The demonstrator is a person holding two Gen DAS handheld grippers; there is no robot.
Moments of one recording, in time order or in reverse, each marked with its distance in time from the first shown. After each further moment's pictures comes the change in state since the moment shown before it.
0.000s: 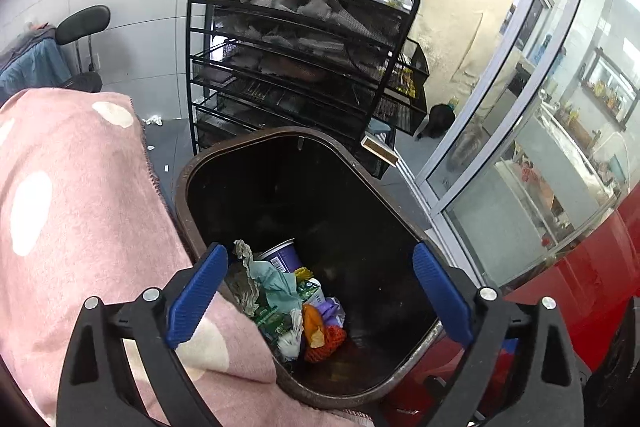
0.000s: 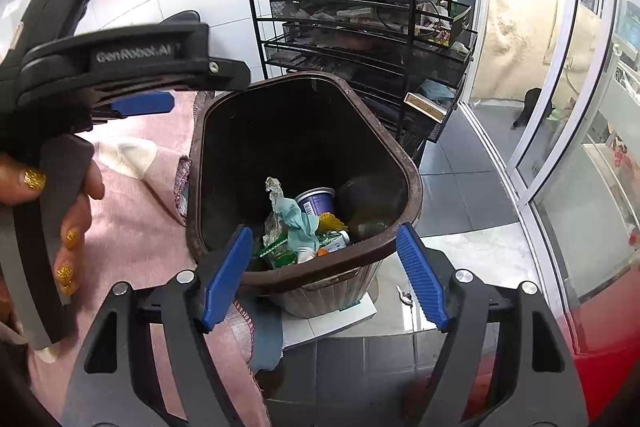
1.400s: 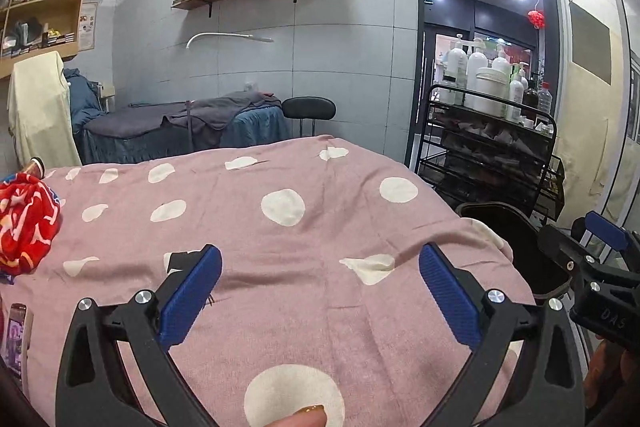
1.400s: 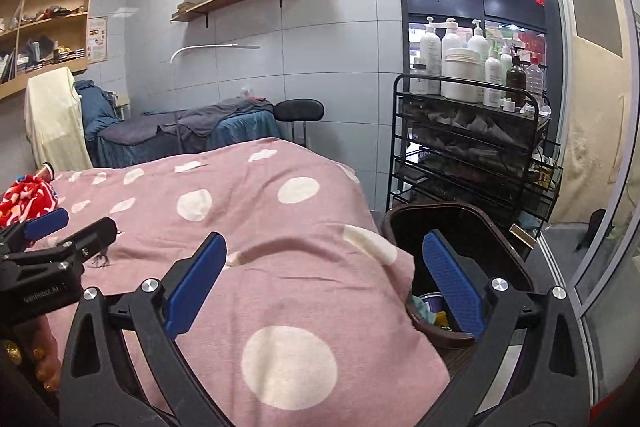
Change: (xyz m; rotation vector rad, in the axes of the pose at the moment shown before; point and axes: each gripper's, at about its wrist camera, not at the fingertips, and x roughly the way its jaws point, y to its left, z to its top) left arm -0.264 0.088 -0.180 -0.180 -0.473 0.628; right arm -0.125 0.161 -0.030 -0.230 -0.406 0.284
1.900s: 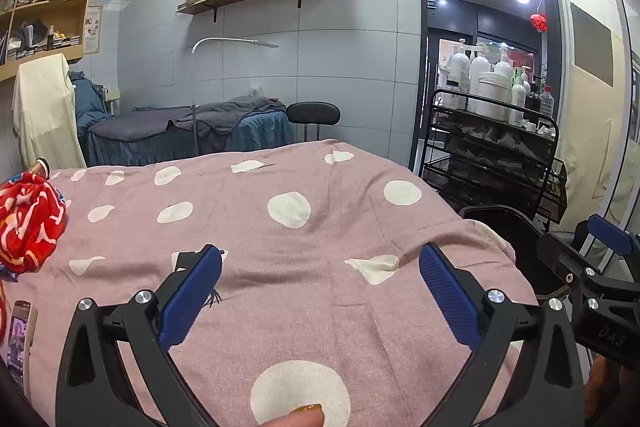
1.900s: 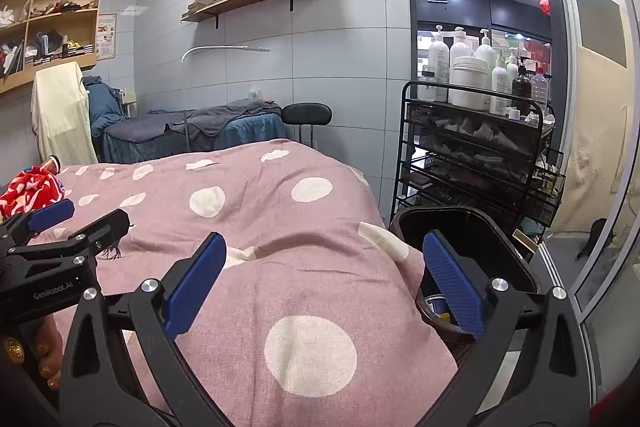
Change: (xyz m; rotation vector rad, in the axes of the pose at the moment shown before) left arm -0.006 0.001 -0.004 -0.007 -0.017 0.014; right arm -0.009 0.012 -0.004 -0.024 -0.015 -0.003
